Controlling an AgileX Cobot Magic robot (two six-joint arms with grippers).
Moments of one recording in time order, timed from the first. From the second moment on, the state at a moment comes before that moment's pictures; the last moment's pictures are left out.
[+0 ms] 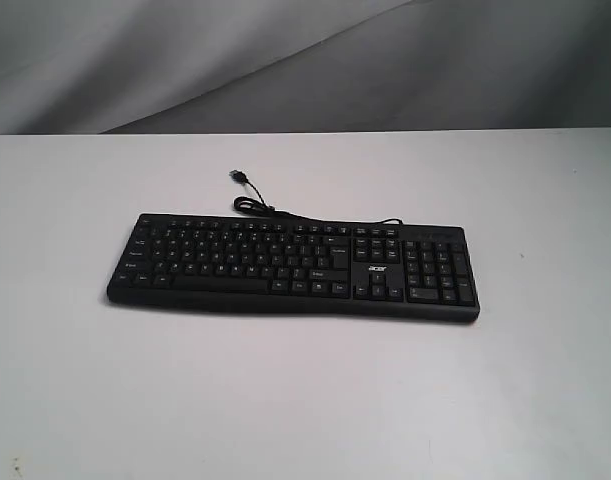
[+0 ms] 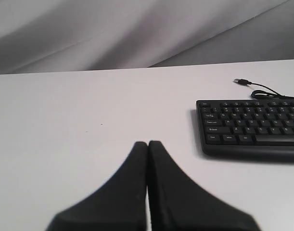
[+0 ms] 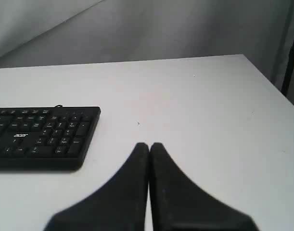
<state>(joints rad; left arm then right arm) 0.12 0.07 0.00 0.12 0.27 -0.07 -0.05 0.01 0.00 0.04 0.34 0.00</state>
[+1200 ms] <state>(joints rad) 0.12 0.07 0.00 0.12 0.27 -0.07 -0.03 0.67 -0.60 0.17 0.09 0.14</state>
